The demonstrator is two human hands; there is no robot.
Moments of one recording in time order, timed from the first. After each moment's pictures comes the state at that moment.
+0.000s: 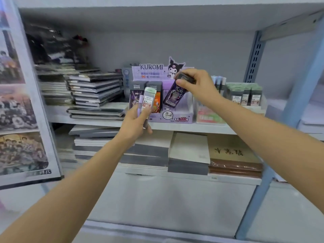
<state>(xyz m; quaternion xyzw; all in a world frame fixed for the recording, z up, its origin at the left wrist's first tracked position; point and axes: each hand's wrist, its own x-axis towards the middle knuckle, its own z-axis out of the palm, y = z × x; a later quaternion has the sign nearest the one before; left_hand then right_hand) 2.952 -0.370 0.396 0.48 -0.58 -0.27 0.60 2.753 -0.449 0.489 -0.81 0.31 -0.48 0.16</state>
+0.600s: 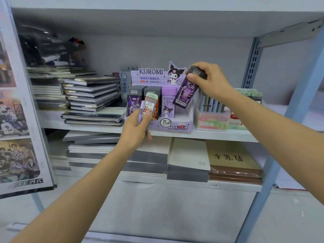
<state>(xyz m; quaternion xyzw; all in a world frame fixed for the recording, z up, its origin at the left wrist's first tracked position) 2.956 -0.387 0.386 0.49 -0.60 -0.21 0.60 2.733 -0.467 0.516 -0.83 0.33 -0.46 0.02</state>
